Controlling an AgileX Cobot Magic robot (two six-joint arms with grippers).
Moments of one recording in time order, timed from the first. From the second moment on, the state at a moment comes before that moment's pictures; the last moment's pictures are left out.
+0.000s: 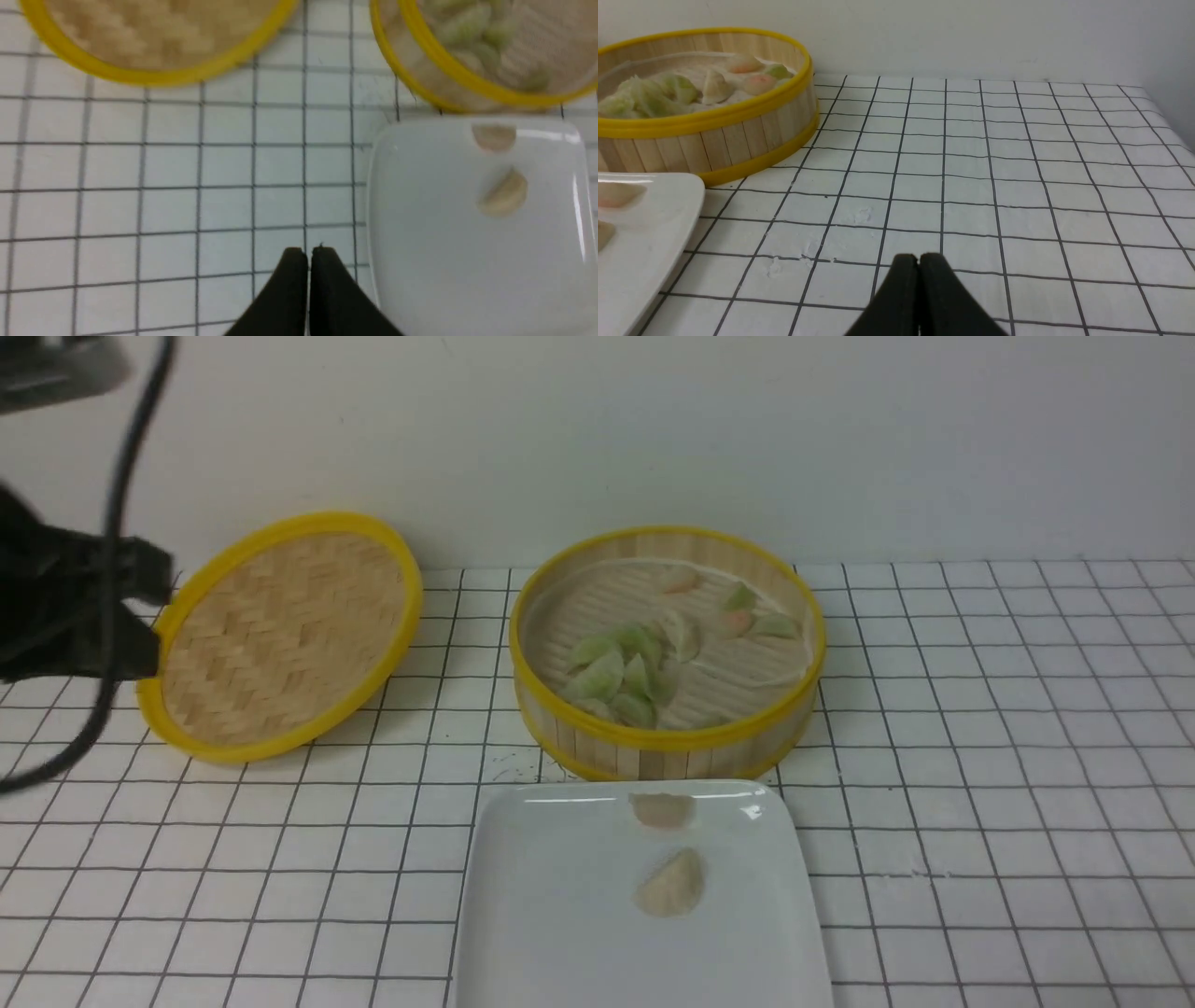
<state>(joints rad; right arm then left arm) 0.04 -0.02 0.02 0.03 0.40 0.00 -0.01 1.31 -1.31 -0.30 1.19 0.06</state>
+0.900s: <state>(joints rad) 0.04 -0.02 0.02 0.03 0.40 0.00 -0.44 2.30 -2.15 -0.17 1.23 0.22</state>
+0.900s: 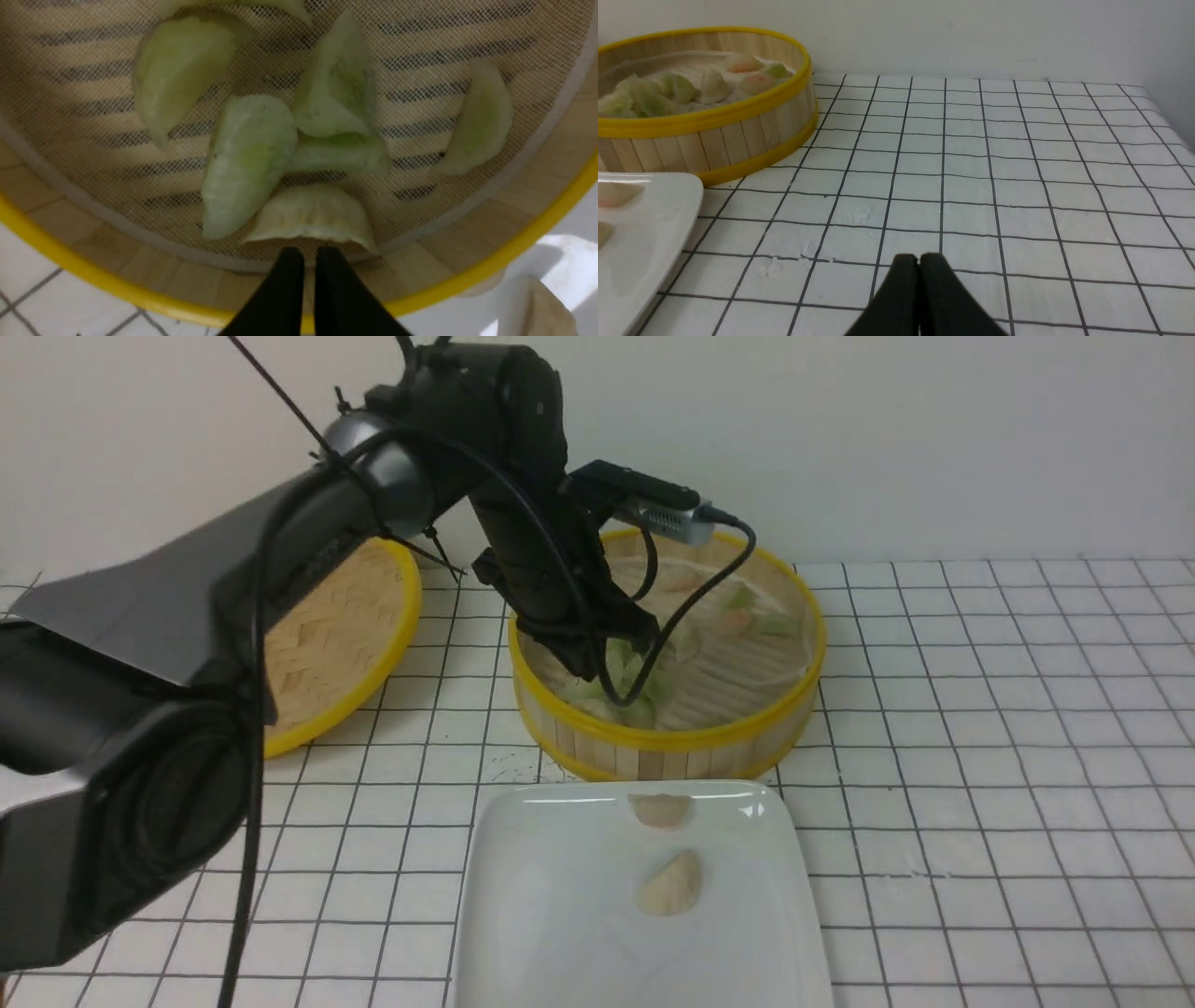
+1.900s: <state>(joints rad) 0.04 -0.02 0.02 0.03 0.40 0.00 -0.45 2.39 -2.25 -0.12 1.24 0.21</state>
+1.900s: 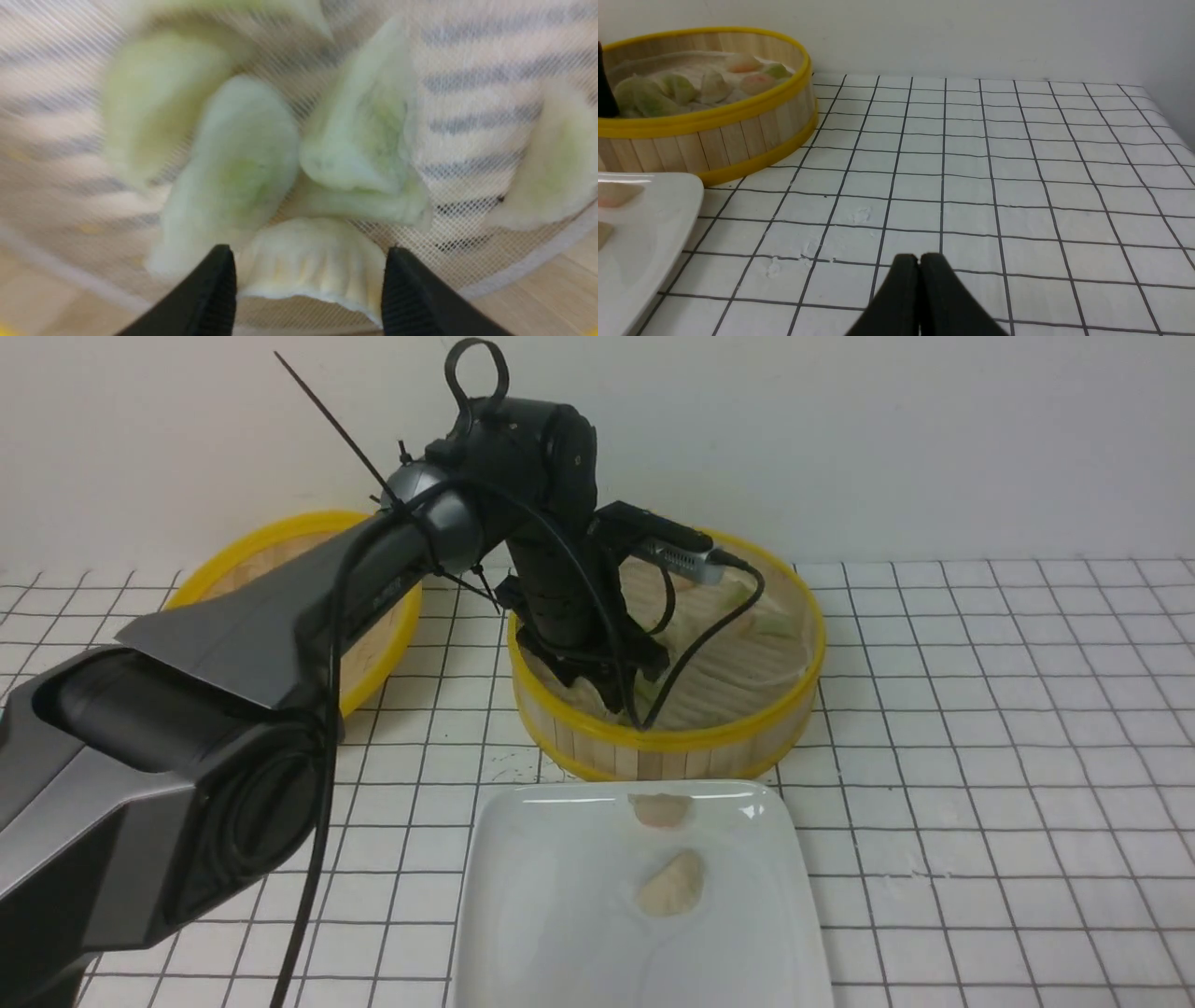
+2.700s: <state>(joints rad) 0.04 -0.02 0.02 0.03 0.40 0.00 -0.58 1.93 -1.49 -0.18 1.18 0.17</state>
